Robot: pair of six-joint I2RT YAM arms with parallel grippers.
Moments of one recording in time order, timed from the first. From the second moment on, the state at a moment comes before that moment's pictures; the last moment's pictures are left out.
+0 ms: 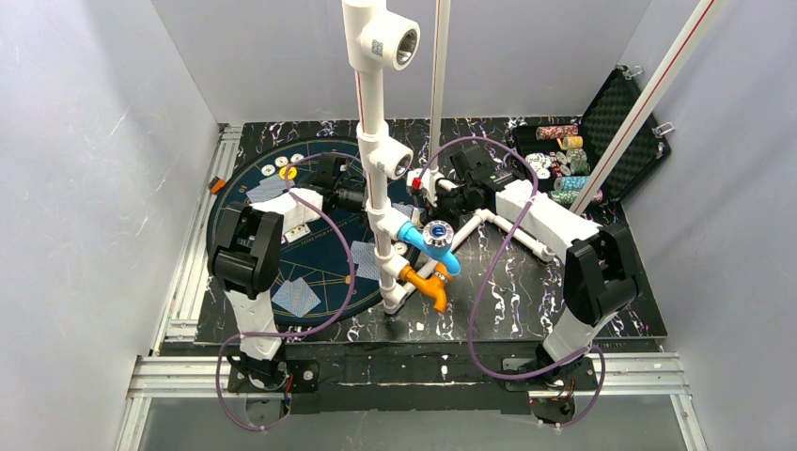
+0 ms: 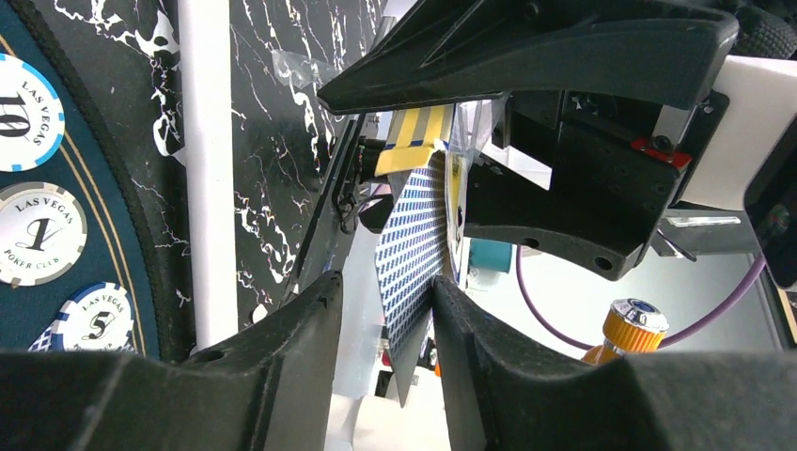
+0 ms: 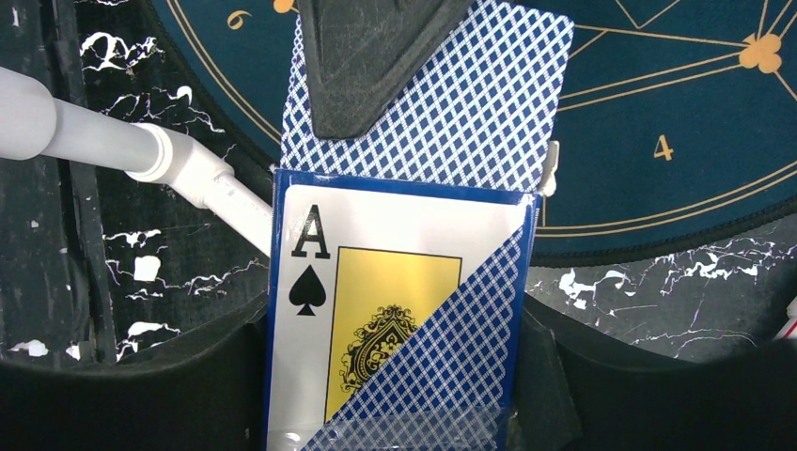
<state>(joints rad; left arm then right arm) -0.34 1.89 1.19 -0.09 1.29 -0.69 0.54 1.67 1.31 -0.64 -0.73 -0.71</state>
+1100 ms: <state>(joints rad) -0.26 1.78 1.17 -0.09 1.26 -0.65 0.54 1.66 1.31 -0.66 -0.72 -0.73</state>
